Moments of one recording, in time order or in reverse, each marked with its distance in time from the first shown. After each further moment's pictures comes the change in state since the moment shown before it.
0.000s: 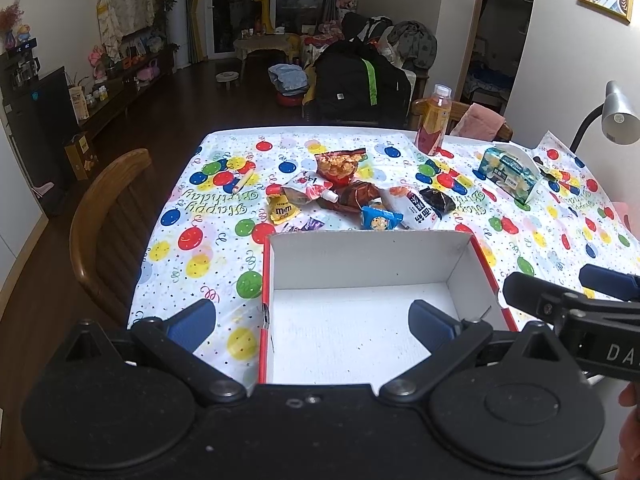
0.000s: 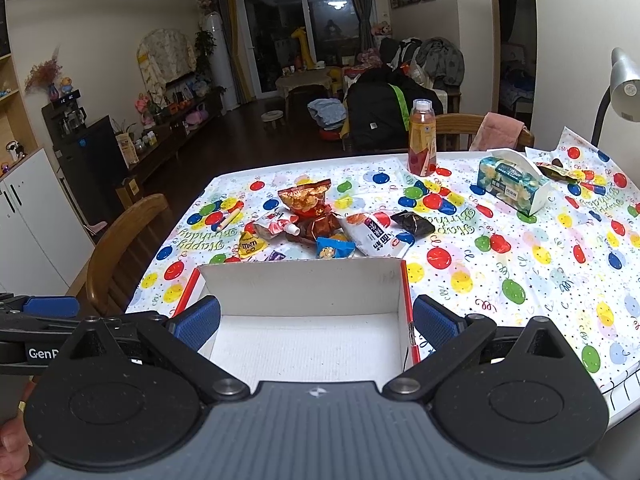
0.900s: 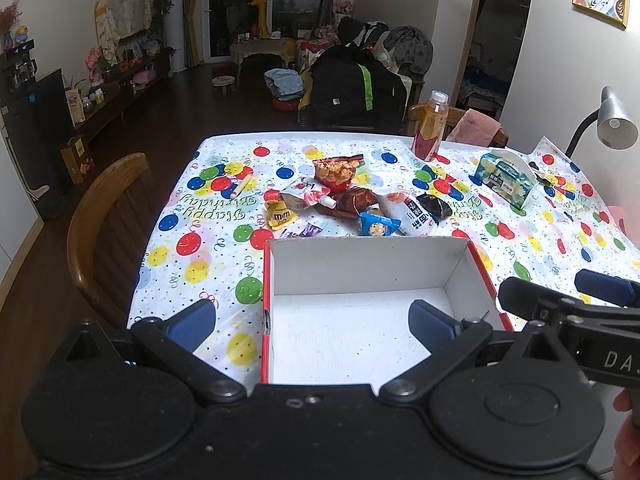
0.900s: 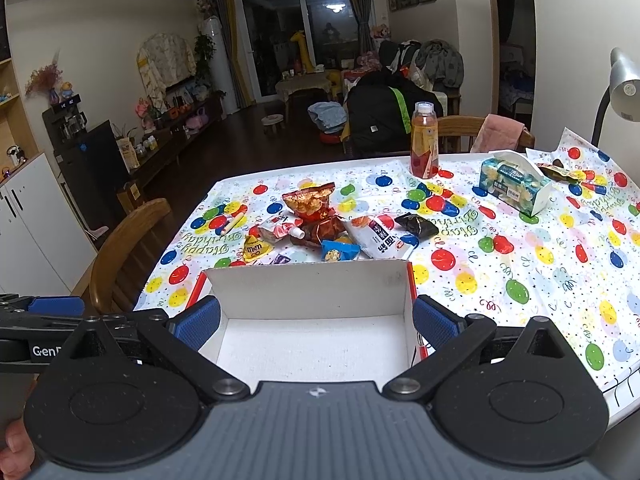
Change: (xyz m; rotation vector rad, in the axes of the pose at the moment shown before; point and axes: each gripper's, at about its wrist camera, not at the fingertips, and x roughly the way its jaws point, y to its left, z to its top) left arm -0.002 -0.001 0.008 0.002 -0.010 -0.005; right arm 0.000 0.002 0.002 0.004 -0.004 0.003
